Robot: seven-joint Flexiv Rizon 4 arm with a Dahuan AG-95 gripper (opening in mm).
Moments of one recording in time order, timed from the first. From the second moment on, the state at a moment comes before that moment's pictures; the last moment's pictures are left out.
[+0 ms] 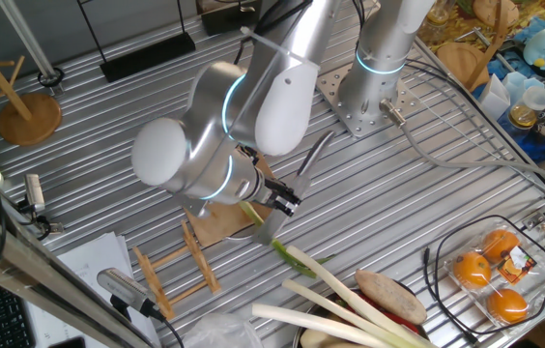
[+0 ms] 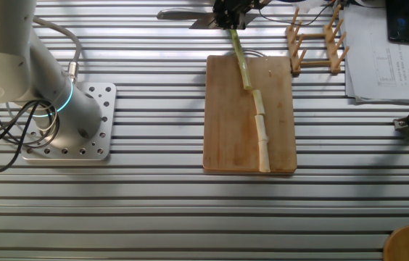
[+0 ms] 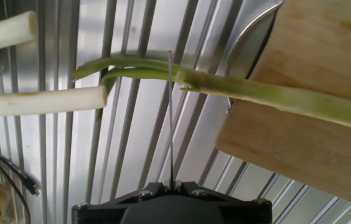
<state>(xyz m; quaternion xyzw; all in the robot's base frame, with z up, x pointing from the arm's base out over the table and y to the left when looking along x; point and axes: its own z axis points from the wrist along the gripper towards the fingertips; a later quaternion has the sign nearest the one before) 0.379 0.233 0.101 0.16 -0.94 -0.08 0.29</state>
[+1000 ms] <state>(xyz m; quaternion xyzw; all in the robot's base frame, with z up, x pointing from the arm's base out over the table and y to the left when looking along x) 0.372 0.230 0.097 0.17 -0.93 -0.06 0.31</state>
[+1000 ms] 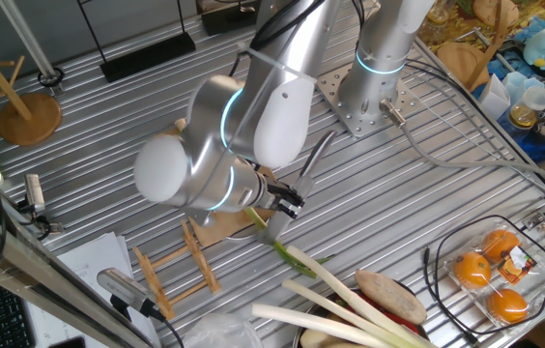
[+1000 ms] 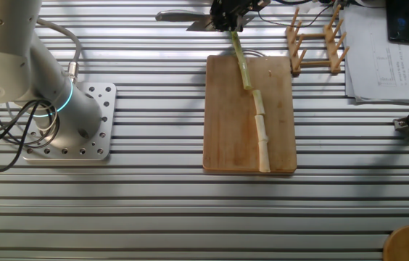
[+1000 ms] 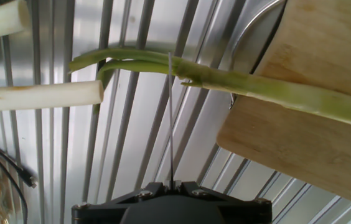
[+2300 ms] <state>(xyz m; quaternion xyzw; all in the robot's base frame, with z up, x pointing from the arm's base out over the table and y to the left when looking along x) 0.370 0.214 0.103 0.17 -0.93 -0.05 0.32</state>
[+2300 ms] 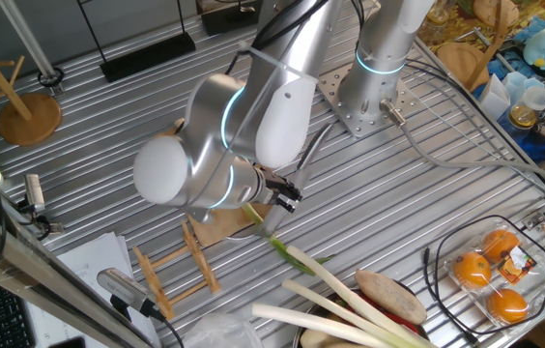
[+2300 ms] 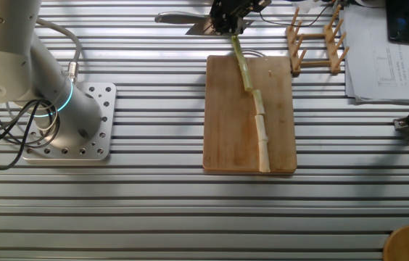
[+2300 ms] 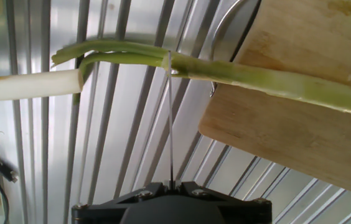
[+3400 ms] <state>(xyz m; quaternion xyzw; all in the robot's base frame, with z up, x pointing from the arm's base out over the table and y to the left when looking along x) 0.372 0.192 0.104 0.16 -0.93 -0.04 0.32</state>
